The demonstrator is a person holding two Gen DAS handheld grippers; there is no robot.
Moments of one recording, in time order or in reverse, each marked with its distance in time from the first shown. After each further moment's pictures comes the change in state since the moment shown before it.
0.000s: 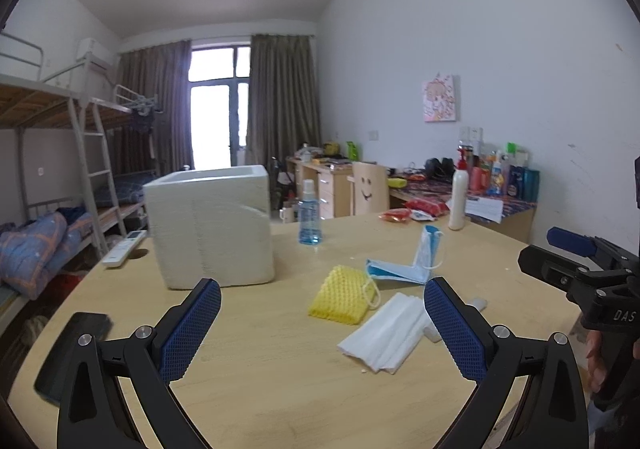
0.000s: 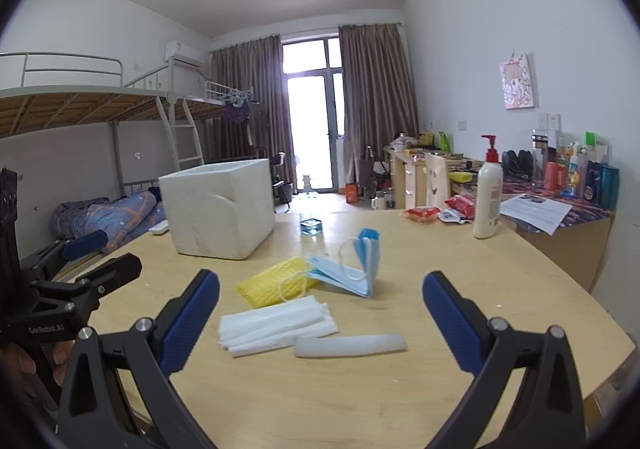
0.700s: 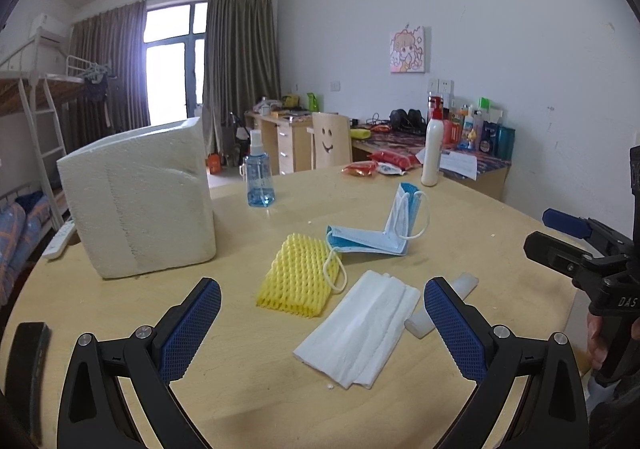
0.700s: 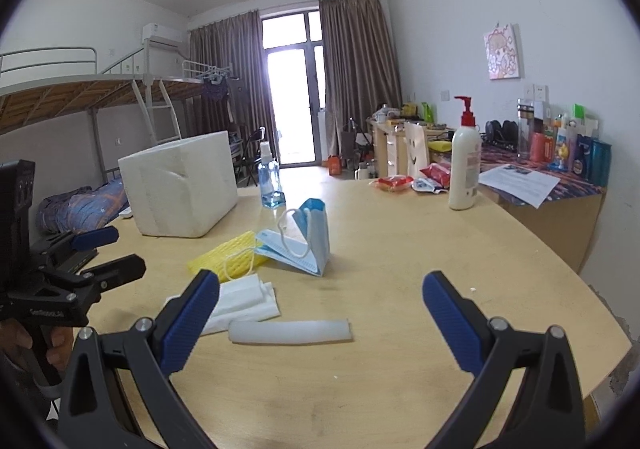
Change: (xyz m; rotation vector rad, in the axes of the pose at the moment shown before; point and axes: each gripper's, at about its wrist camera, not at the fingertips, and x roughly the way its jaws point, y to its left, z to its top) left arm 0.071 -0.011 0.000 0.032 0.192 -0.135; right arm 0.027 -0.045 -0.005 0.033 0.113 -0.042
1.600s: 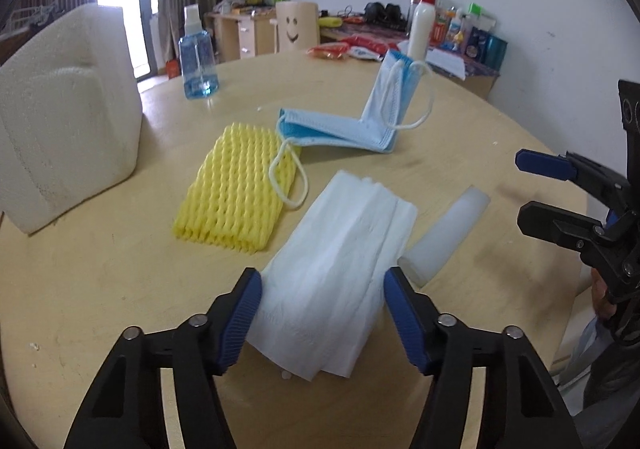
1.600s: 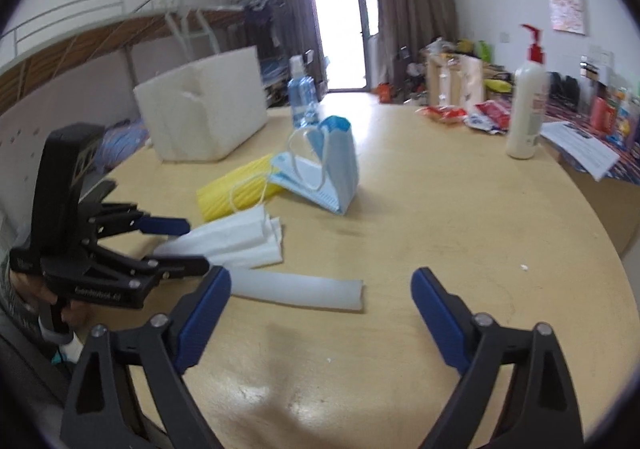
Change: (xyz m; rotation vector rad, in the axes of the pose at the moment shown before) left arm 0.077 -0.011 -0.018 0.018 0.414 -0.121; right arm 0.055 -0.017 -0.003 -0.086 0.309 0.209
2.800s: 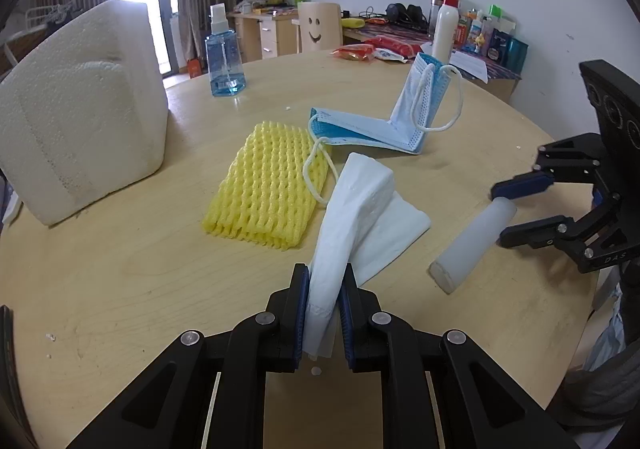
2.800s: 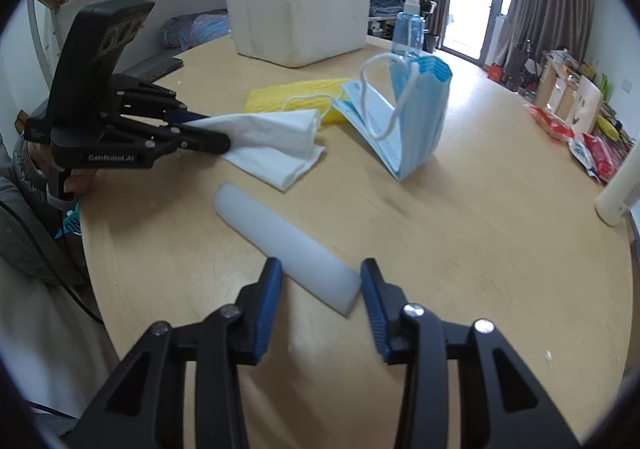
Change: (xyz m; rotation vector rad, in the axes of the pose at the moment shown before) left arm -0.003 0.006 -0.001 -0.026 -0.008 0.074; right arm 0.031 -0.014 0.006 -0.380 0.268 0.234
